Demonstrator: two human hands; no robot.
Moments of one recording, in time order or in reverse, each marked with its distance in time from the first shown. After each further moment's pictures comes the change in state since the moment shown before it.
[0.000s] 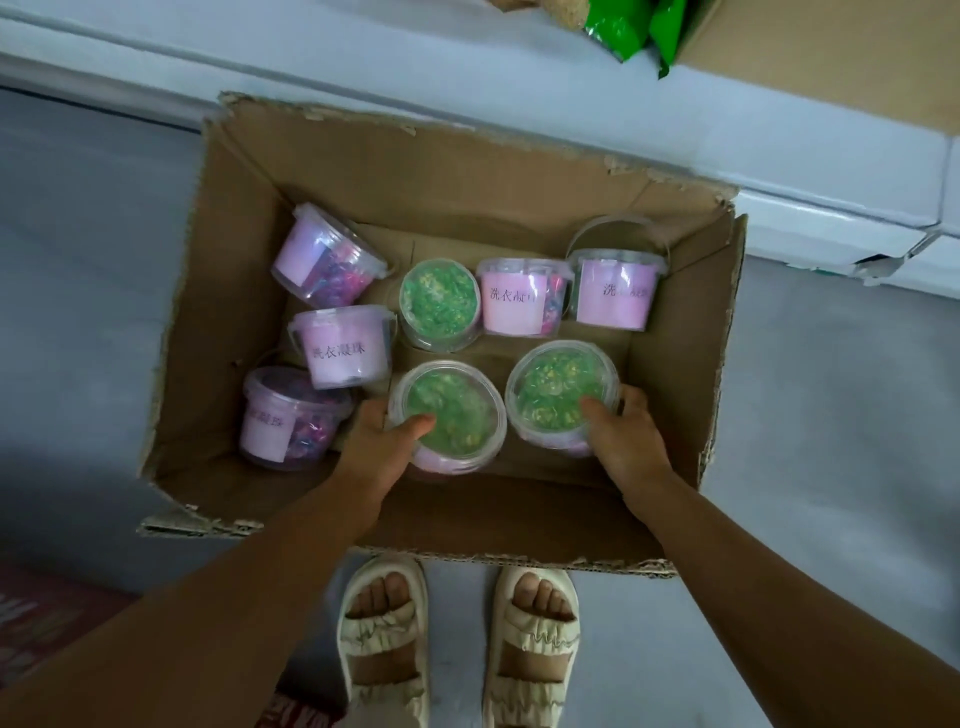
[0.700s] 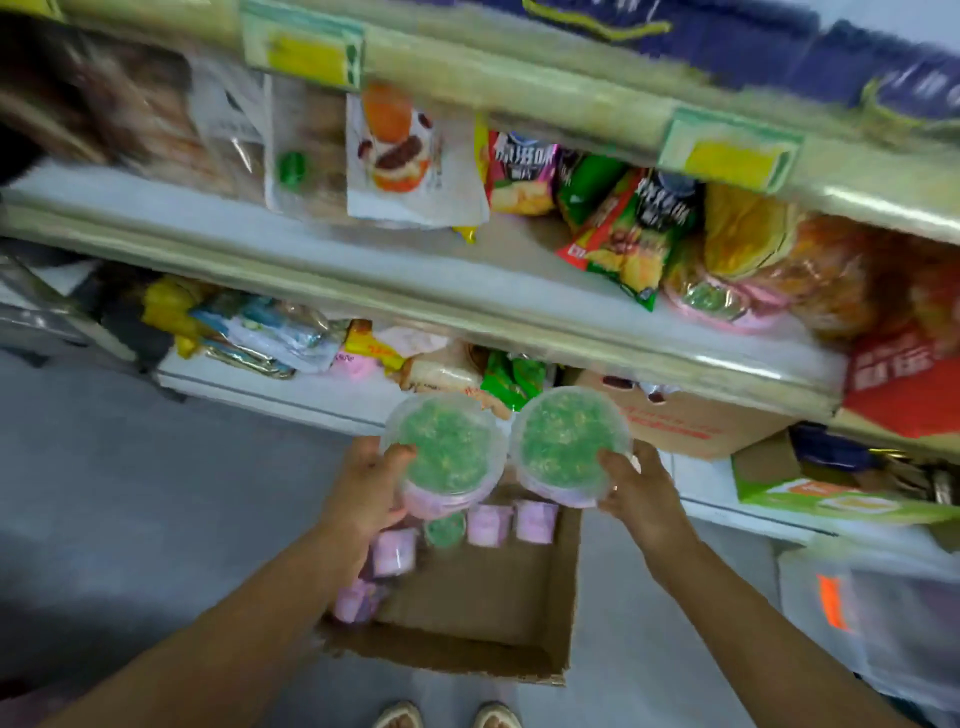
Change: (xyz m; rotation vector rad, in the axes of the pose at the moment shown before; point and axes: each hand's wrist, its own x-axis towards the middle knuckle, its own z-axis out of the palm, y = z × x) left_hand -0.340 0.299 -0.152 -0.280 -0.043 0.307; right_hand -0.323 -0.275 -0.226 0.254 0.137 -0.330
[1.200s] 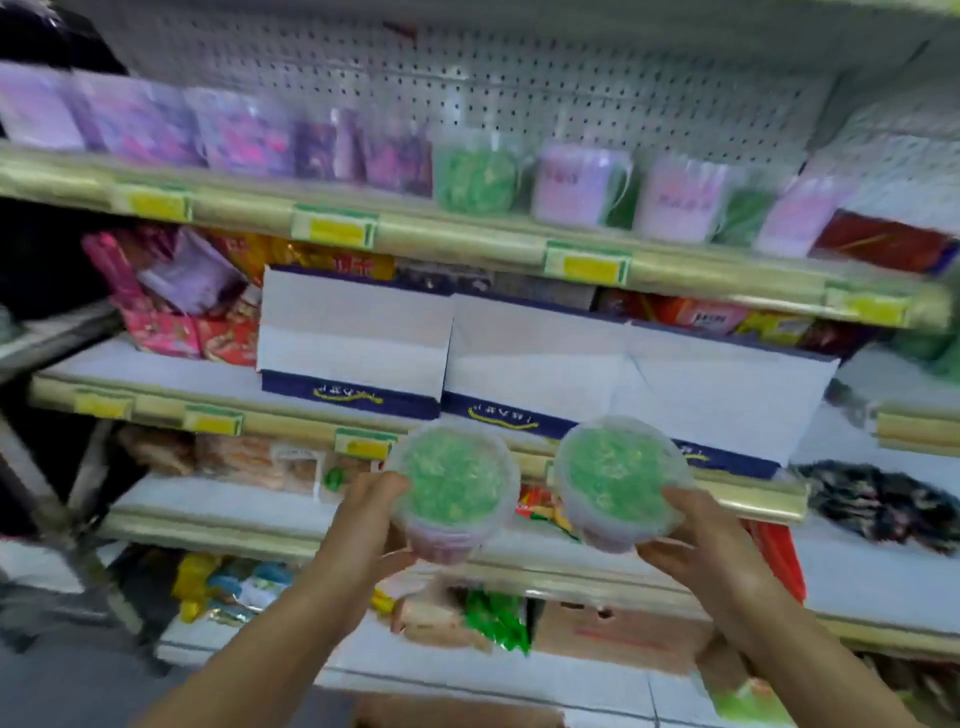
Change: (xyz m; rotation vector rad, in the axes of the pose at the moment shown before) left_hand -0.193 0.257 -0.036 -0.123 -0.197 0.367; right_hand -0.175 -0.236 -0.148 0.485 0.013 -0.273
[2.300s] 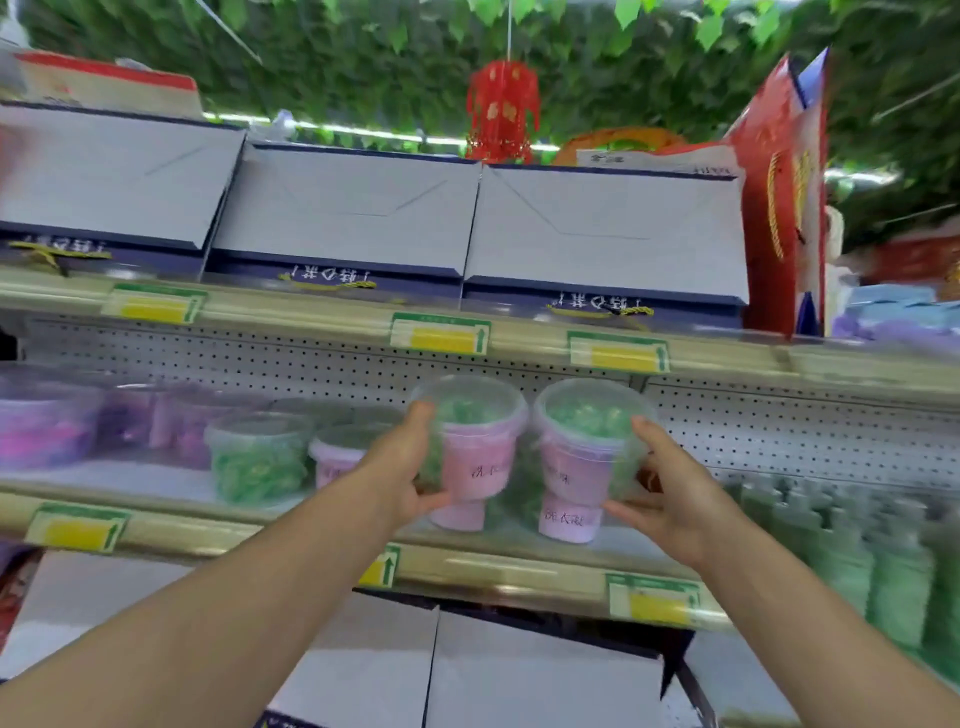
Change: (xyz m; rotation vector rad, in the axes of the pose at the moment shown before) left_hand 0.018 0.269 0.317 -0.164 -0.115 0.156; right_hand 0.110 -0.315 -0.133 0.226 -0.065 -0.261
